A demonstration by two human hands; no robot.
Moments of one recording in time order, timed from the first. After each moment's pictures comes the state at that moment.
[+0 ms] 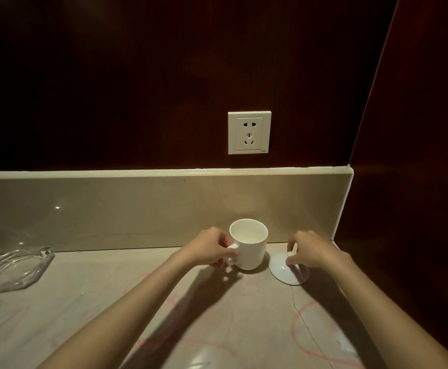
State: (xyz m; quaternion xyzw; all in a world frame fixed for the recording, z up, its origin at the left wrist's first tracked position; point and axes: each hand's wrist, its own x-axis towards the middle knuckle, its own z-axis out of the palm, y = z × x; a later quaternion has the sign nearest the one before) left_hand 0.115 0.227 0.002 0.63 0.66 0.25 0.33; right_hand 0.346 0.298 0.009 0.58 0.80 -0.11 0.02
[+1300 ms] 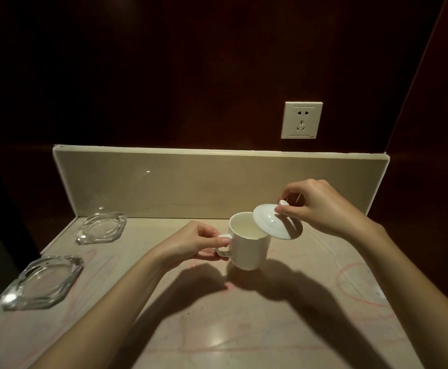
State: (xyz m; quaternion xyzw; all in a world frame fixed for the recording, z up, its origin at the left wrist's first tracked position) left_hand 0.016 0.061 0.014 0.52 0.58 0.40 0.49; right_hand 0.258 0.149 0.090 0.41 0.88 -0.09 -0.22
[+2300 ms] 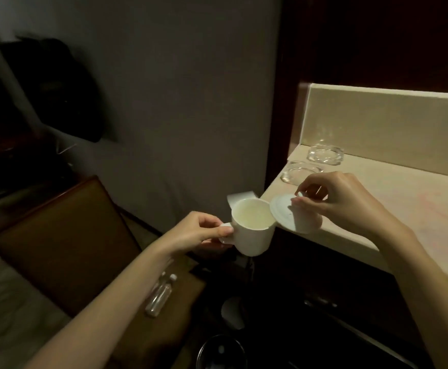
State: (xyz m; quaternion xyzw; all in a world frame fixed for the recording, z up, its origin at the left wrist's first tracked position) left_hand -0.147 -0.411 -0.026 0.32 0.74 0.48 0.34; right_hand 0.022 -0.192 0.040 0.15 0.94 -0.22 -0.20
